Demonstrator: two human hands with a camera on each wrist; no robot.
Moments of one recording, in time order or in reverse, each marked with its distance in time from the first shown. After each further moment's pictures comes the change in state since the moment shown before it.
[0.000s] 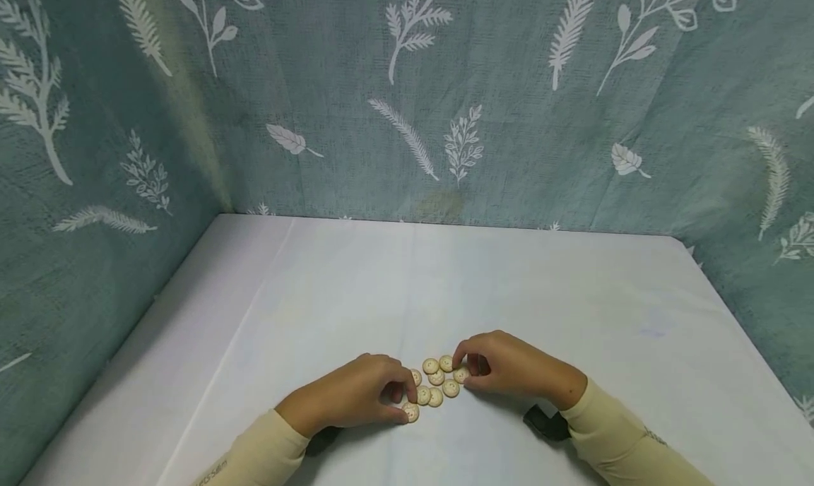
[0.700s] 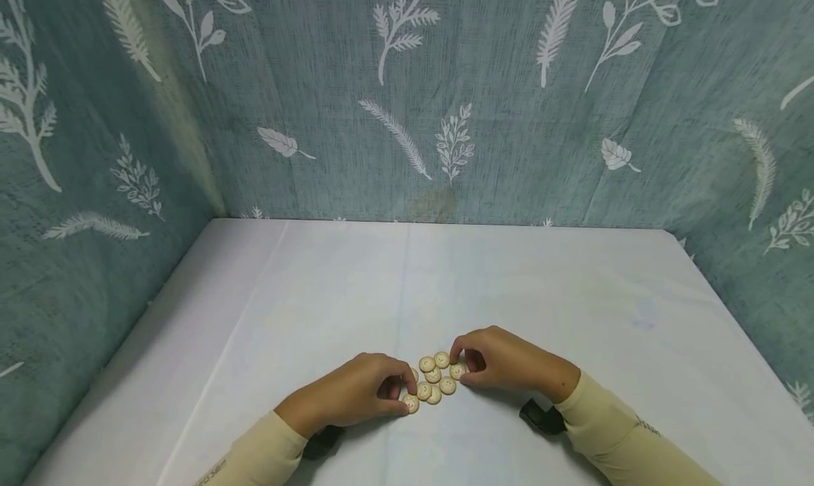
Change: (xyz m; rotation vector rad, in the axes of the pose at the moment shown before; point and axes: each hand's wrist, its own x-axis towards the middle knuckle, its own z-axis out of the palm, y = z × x) left_hand 0.005 -0.003 0.005 -0.083 0.020 -0.015; right_hand 0.001 0.004 0.002 -0.026 0.019 0.007
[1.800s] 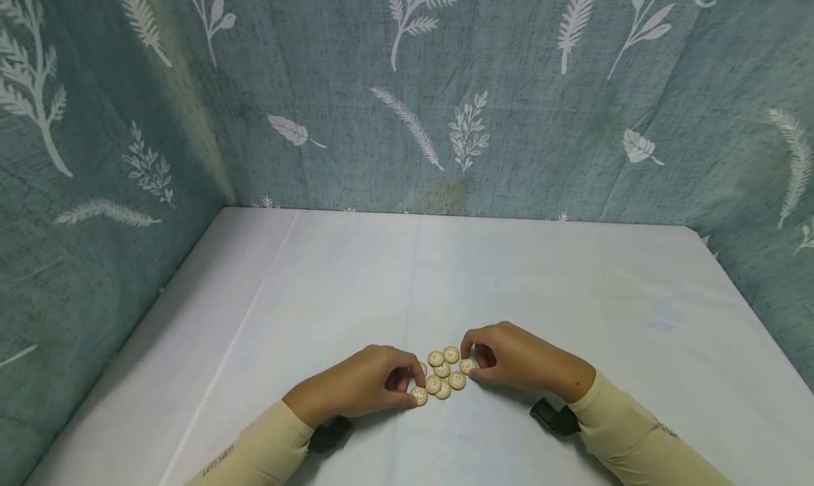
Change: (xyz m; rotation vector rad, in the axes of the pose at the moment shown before) left_hand 0.001 -0.005 0.003 -0.042 -0.006 -0.023; right_hand 0.001 0.002 0.003 -0.007 -0.007 0.017
